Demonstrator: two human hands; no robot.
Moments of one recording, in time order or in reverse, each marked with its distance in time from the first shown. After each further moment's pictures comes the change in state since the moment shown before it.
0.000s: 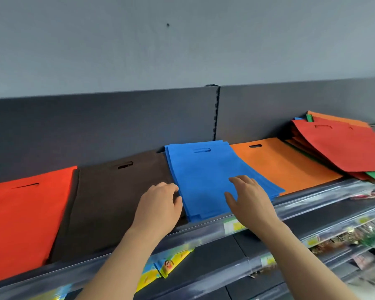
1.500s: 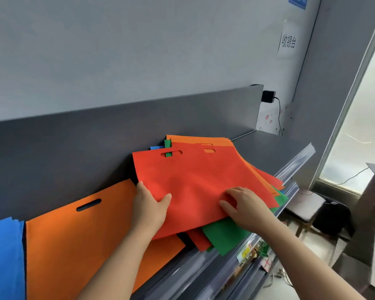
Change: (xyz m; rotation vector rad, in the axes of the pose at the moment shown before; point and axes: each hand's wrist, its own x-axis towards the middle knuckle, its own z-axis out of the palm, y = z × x) left_hand 0.259 0.398 0.284 -0.597 -0.144 -0.194; right_hand 0.107 0.499 -0.125 -0.140 -0.060 0.328
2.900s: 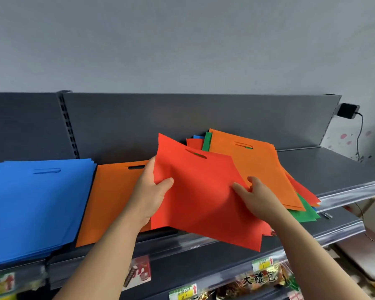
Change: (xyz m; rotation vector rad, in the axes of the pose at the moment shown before) left_hand -0.085 0.003 -0.038 -0.400 0.125 0.082; right_hand 0.000 -0.004 -0.021 0.370 -0.154 0.025
